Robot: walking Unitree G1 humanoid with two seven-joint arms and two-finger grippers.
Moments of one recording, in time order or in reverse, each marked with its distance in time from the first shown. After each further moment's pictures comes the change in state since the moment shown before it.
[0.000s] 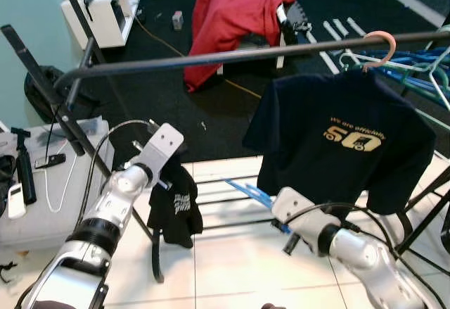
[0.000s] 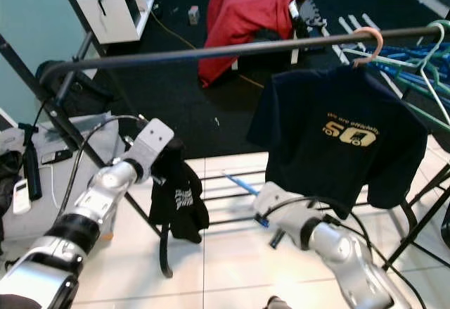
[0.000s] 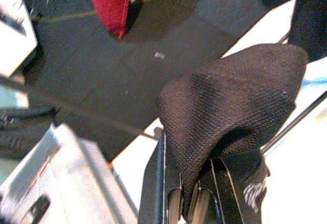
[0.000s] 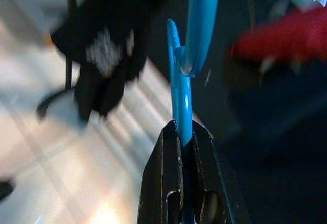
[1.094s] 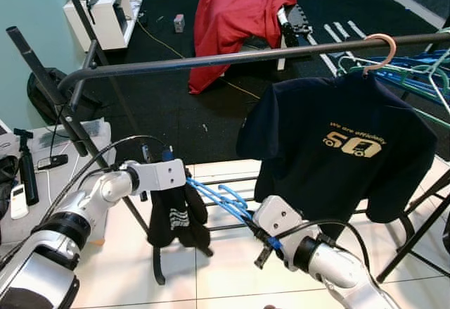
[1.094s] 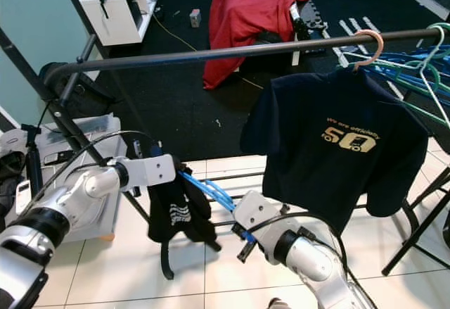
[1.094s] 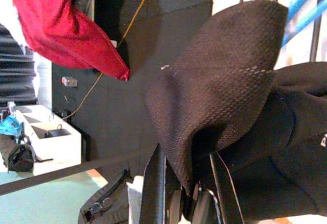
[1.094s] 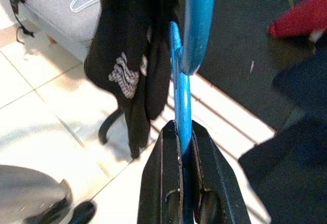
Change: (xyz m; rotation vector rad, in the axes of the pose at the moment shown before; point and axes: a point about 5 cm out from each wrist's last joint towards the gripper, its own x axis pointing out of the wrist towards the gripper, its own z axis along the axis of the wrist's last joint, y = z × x) left arm -0.017 0.008 -0.018 0.685 -0.081 -0.305; right arm 0.005 0.042 -0.007 0.376 0.055 0.039
